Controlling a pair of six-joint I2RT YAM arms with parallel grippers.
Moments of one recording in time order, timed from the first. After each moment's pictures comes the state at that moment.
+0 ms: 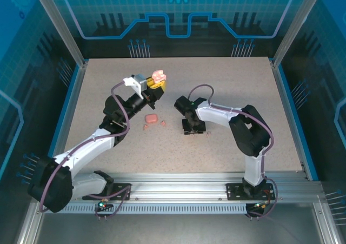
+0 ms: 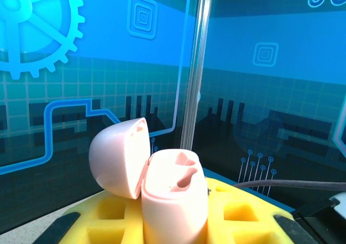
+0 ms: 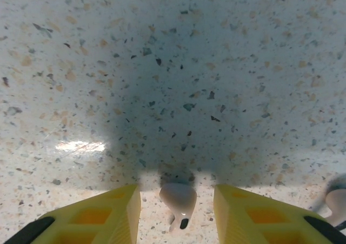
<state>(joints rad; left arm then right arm) -0.45 1.19 0.70 0.76 0.31 -0.20 0.71 1.94 1.31 -0.87 0.08 0.68</state>
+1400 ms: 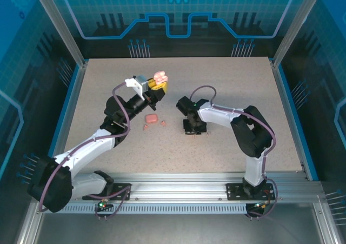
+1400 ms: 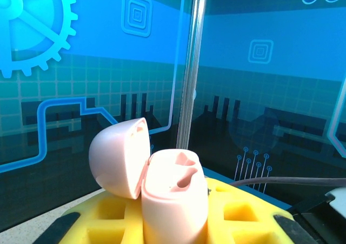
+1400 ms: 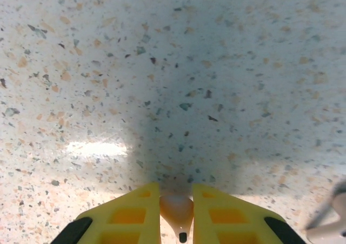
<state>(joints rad) -0.46 1.19 0.70 0.76 0.31 -0.19 0.69 1.90 1.26 -0.82 0.06 0.70</state>
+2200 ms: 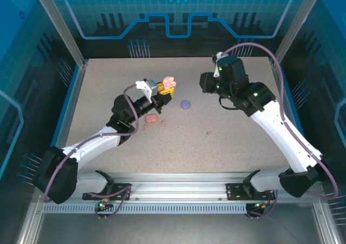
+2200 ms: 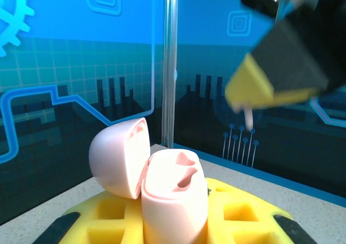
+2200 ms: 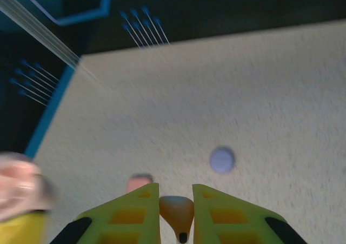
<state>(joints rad) -0.50 1.28 0.71 0.79 0.39 -0.11 0.59 1.33 1.60 -0.81 0.12 0.51</state>
